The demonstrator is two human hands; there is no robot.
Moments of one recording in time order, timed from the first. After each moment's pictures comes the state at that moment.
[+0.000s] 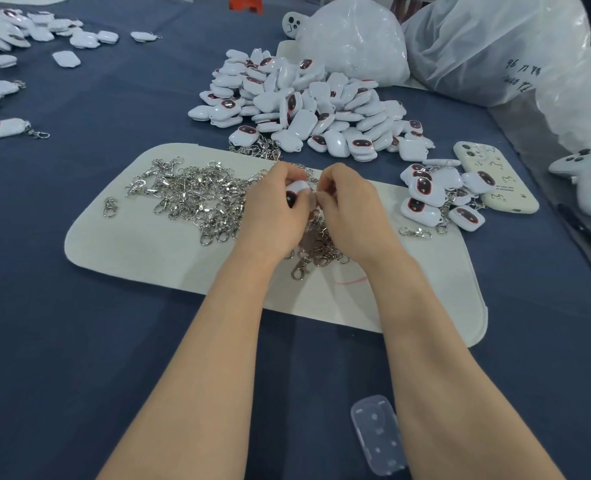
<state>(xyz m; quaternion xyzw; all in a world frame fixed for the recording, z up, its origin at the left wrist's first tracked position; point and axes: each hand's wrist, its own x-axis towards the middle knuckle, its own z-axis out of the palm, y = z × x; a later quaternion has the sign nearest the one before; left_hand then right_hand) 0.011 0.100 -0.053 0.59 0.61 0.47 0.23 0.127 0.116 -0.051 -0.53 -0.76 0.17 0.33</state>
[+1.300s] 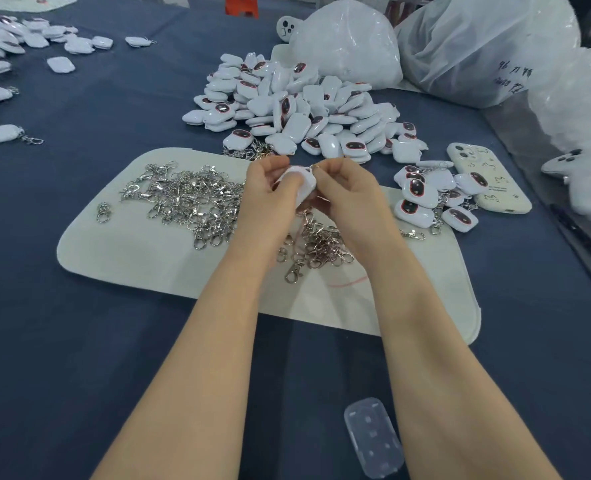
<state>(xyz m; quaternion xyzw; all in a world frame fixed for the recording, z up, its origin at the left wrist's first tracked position) 0.025 0.097 -0.037 0.37 0.52 0.62 0.46 0.123 0.114 -0.037 -0.45 -0.54 0.50 0.50</state>
